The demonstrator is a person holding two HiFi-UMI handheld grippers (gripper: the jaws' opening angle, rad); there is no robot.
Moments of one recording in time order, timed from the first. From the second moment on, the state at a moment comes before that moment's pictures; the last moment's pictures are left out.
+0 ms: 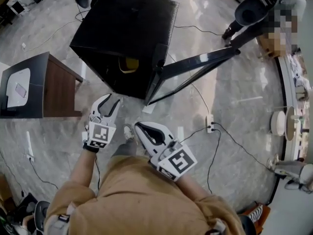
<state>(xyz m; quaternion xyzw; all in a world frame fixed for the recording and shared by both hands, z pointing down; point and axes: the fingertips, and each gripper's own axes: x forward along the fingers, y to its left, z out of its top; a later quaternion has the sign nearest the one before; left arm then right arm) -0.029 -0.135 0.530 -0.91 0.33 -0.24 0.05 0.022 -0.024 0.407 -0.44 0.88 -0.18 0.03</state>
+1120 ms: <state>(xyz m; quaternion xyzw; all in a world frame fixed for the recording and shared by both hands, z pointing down) 0.015 -0.223 0.620 -0.90 0.24 -0.35 0.12 0.043 -0.062 0.417 -0.50 0.84 -0.19 0.02</state>
